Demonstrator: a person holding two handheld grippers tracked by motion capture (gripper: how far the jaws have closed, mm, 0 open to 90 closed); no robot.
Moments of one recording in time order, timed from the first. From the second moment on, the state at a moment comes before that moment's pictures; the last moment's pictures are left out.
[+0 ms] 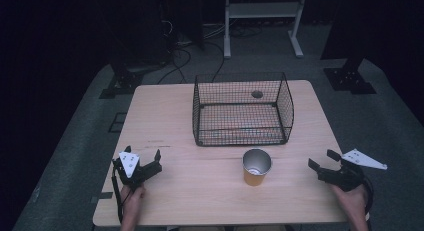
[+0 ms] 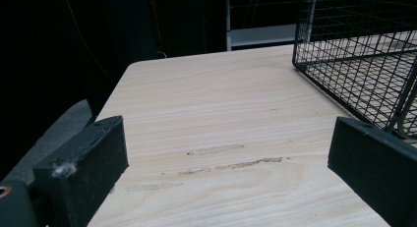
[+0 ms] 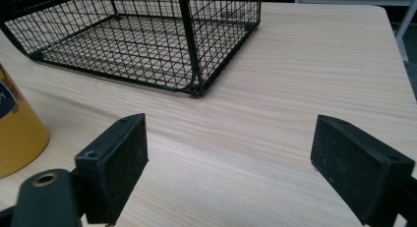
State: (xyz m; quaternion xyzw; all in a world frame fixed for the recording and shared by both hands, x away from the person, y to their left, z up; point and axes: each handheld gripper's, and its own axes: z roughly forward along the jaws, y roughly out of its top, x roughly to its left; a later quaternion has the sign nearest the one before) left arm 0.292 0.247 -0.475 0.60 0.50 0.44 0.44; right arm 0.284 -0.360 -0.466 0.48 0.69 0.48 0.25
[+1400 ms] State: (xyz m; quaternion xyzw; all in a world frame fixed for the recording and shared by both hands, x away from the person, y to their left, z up) left arm 0.291 0.247 -0.475 0.60 0.50 0.44 0.44; right arm 0.256 -0.294 -0.436 0.35 0.77 0.49 0.20
